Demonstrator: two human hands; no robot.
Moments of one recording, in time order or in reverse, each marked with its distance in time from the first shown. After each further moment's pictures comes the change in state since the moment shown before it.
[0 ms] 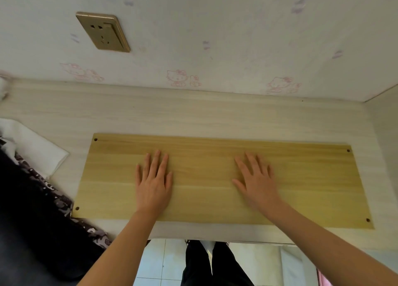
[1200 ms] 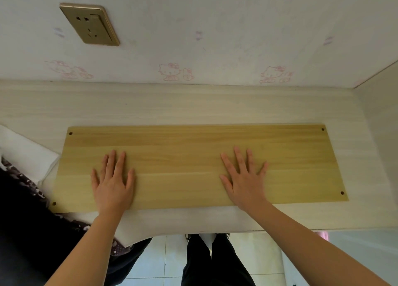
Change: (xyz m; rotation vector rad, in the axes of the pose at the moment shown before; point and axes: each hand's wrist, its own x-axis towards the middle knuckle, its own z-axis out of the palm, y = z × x) left_hand 0.005 -0.089 -0.021 -0.005 0.032 -0.162; right_hand -0.011 -0.035 0.032 -0.051 0.139 0.047
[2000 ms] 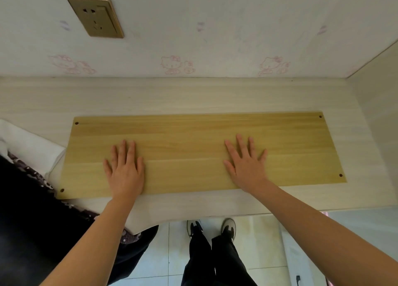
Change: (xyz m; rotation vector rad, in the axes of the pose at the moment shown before) left_hand 0.004 0.012 0.004 -0.024 -0.036 0.016; right_hand 0.002 -0.007 -0.004 0.012 -0.069 0.041
